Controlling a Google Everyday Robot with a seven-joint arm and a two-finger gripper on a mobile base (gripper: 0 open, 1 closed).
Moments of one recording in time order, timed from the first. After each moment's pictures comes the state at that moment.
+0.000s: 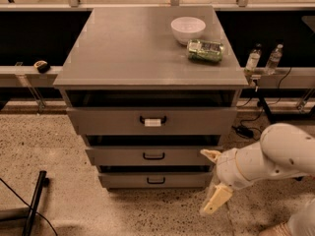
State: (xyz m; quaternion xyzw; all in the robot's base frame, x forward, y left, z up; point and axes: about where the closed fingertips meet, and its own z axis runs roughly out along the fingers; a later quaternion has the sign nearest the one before) arm 0.425 -0.139 0.643 -0.62 0.72 0.18 0.26
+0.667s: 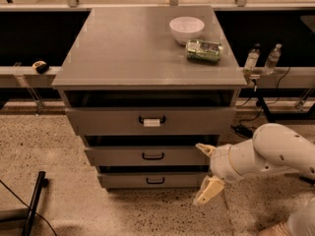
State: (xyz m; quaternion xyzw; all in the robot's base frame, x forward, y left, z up) arm 0.457 -0.132 0.627 -0.61 0.71 0.17 0.29
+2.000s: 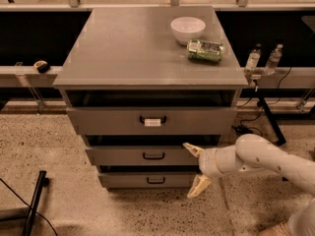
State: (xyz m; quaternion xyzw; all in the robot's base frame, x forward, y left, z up) arm 0.523 -0.113 0.534 -0.69 0.61 0.15 0.37
